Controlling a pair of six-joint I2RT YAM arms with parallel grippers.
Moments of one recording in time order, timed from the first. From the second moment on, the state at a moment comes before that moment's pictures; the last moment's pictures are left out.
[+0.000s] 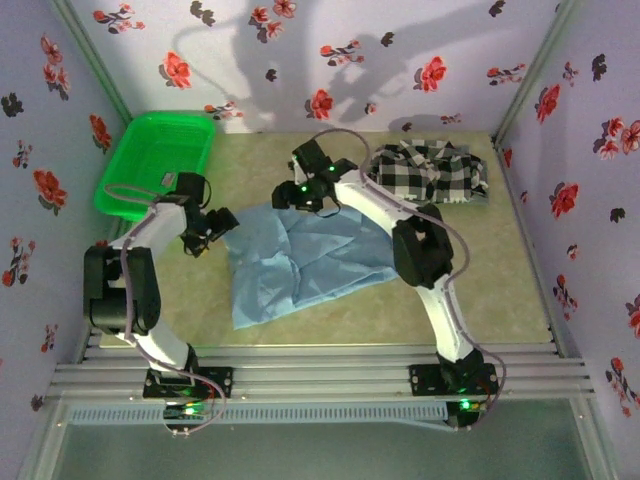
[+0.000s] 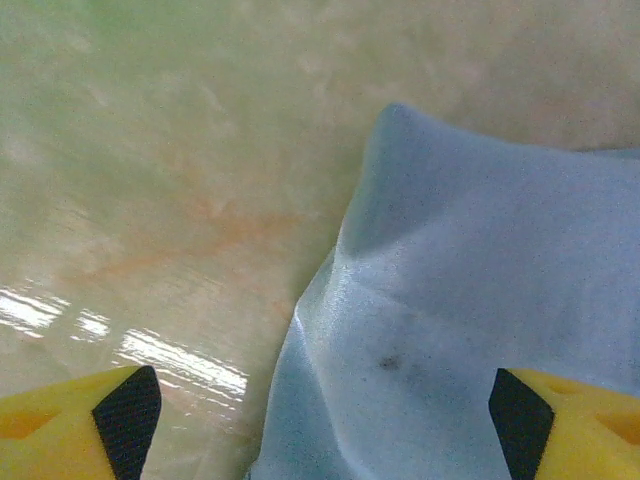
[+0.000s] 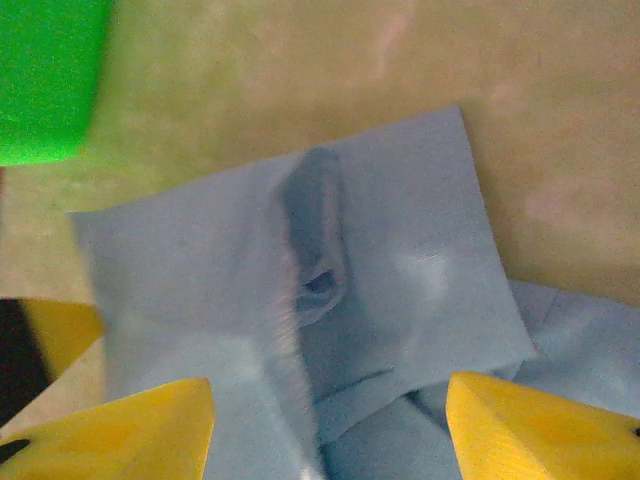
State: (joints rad) left arm -0.09 1.65 1.09 -0.67 0.15 -0.71; right arm 0.68 2.31 2.03 -0.70 -0.36 0.55
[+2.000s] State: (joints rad) left arm -0.27 1.60 1.05 -0.49 0.20 -0.62; right arm 0.61 2.43 2.13 -0.74 -0.23 0.76
